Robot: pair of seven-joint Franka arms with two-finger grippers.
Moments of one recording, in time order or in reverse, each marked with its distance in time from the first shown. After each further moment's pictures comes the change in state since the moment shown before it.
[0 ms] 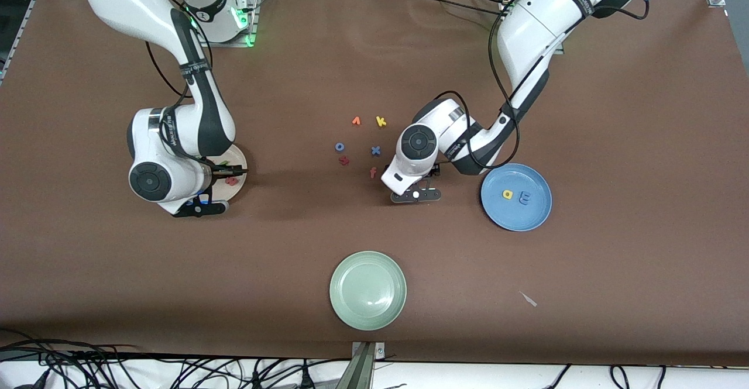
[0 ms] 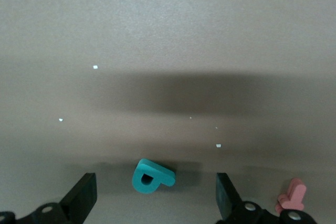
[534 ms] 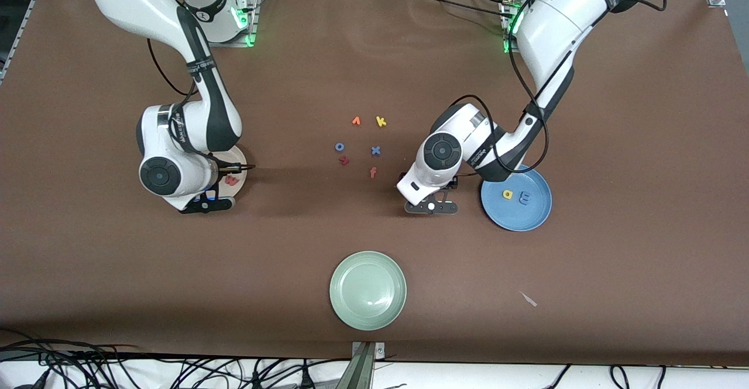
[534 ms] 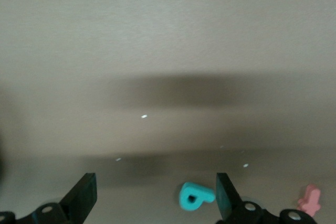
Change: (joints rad) left arm 0.063 -0.028 0.000 0.023 0.000 -0.009 0.186; right arm 0.008 0.001 -0.006 -0.108 -0.003 0.125 -0.001
